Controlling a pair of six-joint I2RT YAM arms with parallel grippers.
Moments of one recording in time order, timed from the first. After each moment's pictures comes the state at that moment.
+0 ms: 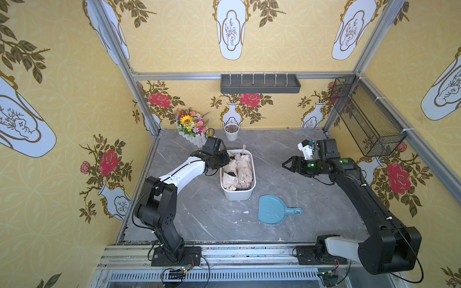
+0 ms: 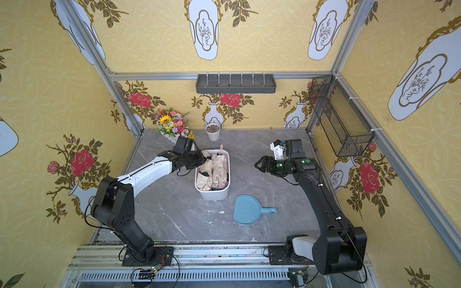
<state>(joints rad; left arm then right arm) -0.43 1.71 1.24 -0.40 0.18 -0.74 0.07 1.26 1.12 -0.79 -0.58 0.29</state>
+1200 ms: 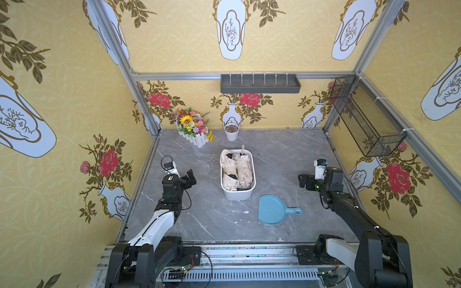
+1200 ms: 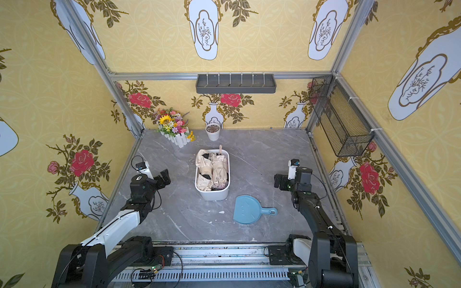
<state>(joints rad) -0.02 1.07 0.30 0.37 -0.12 -0.29 -0.15 1.13 0.45 0.01 -0.23 0.05</state>
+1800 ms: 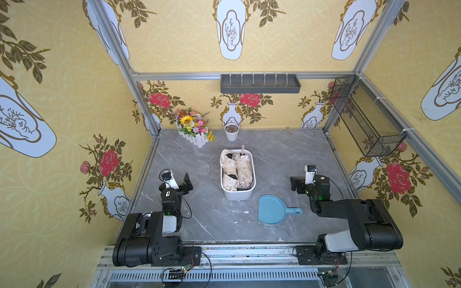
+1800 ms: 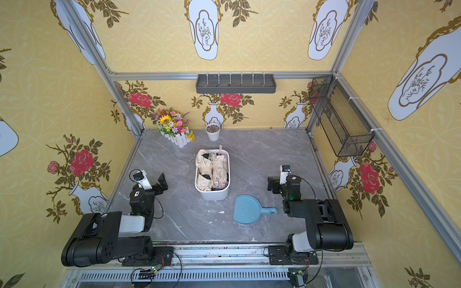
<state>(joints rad) 0.05 1.35 0.08 1.08 -0.09 -0.19 -0.04 1.44 0.26 0.68 -0.13 0.03</state>
